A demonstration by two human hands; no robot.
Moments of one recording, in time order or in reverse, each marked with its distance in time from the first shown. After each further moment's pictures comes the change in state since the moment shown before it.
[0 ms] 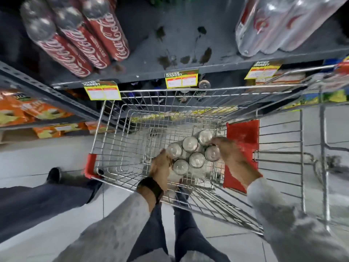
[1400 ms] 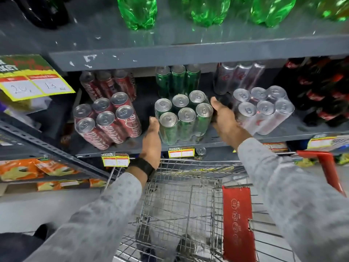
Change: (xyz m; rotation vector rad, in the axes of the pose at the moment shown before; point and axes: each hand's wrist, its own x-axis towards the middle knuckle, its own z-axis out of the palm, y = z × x) left_hand -0.029 0.238 0.020 -0.138 -0.220 0.613; right_hand 0.020 -0.291 -0.044 0.417 -0.046 -0.411
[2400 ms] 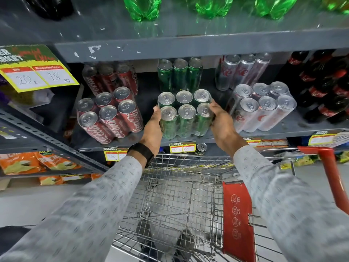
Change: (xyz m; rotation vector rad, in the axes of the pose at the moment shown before) left_hand 0.001 0.020 0.004 -0.165 -0.122 0.087; right_hand -0.026 0.020 0.010 0.178 -0.103 -0.128
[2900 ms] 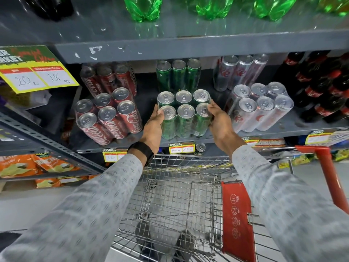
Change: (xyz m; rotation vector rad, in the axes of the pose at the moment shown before) left_hand 0.018 -0.008 -0.007 0.048 -0.035 0.052; right_hand -0.002 0.000 0.003 -0.014 0.030 0.013
